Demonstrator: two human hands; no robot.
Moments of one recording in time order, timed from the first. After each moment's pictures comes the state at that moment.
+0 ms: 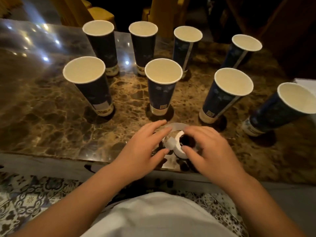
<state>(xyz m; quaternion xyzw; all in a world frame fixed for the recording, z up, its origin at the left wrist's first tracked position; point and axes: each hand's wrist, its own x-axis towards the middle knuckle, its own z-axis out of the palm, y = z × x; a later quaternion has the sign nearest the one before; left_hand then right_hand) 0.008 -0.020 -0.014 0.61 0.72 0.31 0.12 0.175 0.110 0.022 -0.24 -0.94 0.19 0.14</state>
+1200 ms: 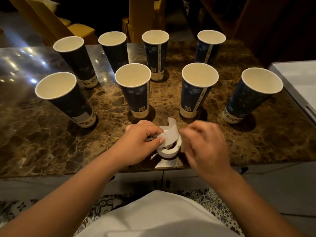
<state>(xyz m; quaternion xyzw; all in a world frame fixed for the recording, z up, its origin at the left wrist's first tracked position) 0.010 0.029 0.002 0.60 0.70 0.30 0.25 0.208 0.116 -0.007 -0.26 -0.90 0.07 0.35</state>
